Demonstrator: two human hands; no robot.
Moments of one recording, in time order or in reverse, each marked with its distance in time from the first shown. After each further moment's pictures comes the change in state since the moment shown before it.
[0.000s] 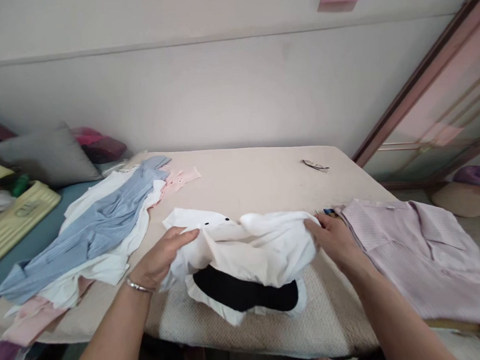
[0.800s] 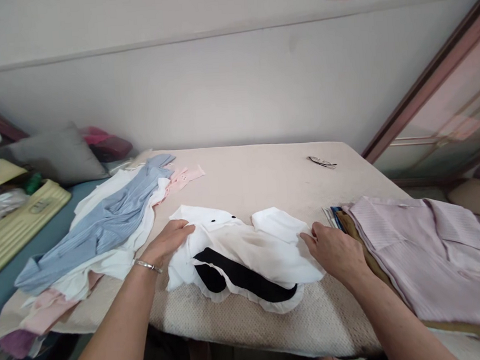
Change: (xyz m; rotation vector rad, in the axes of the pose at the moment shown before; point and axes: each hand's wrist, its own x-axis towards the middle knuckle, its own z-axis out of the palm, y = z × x) left_hand 0.031 -0.019 -0.035 0.484 0.329 -0.092; right_hand -0.026 -0.024 0.004 -0.770 -0.091 -0.009
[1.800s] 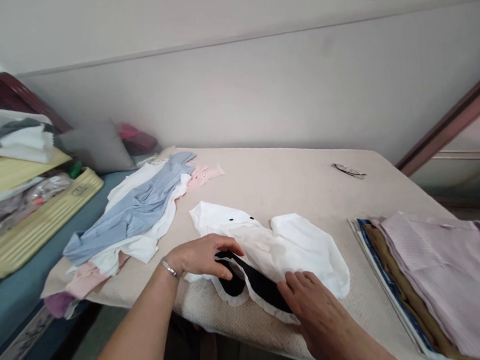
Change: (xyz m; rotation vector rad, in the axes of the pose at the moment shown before) left_hand -0.044 0.026 0.005 0.184 -0.663 0.477; right_hand -0.092 -0.061 0.022 0.106 0.178 -0.888
